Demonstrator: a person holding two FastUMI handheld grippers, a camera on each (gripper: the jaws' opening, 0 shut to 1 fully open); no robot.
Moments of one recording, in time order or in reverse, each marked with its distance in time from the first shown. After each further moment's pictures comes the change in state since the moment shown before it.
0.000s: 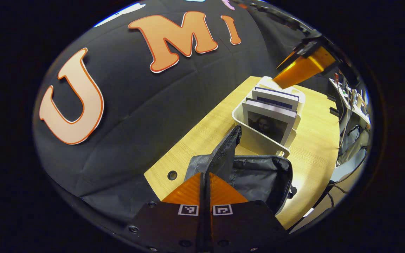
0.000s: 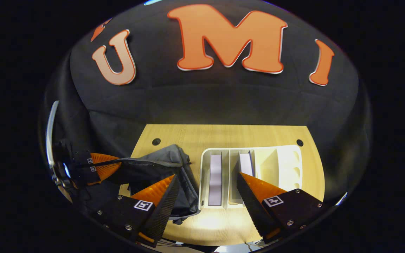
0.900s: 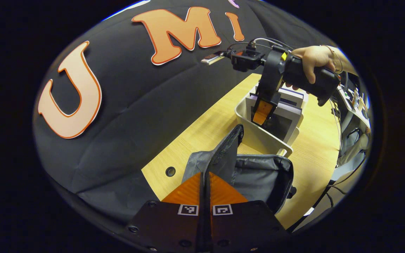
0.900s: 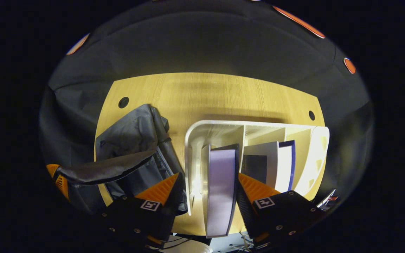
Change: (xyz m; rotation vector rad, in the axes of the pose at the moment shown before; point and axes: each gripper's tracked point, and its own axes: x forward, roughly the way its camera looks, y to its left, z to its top) left arm 0.011 0.003 -0.006 -0.009 0.037 -0.010; right arm 0.139 -0.021 -0.053 0.011 0.408 -0.148
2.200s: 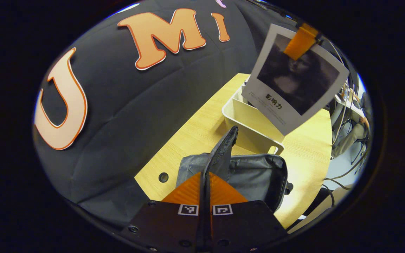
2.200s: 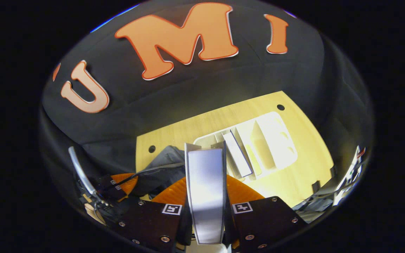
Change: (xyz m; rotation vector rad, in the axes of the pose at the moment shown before) left arm 0.008 -0.007 0.012 0.073 -0.029 -0.097; right arm -0.206 -0.016 -0.056 0.433 -0.401 0.190
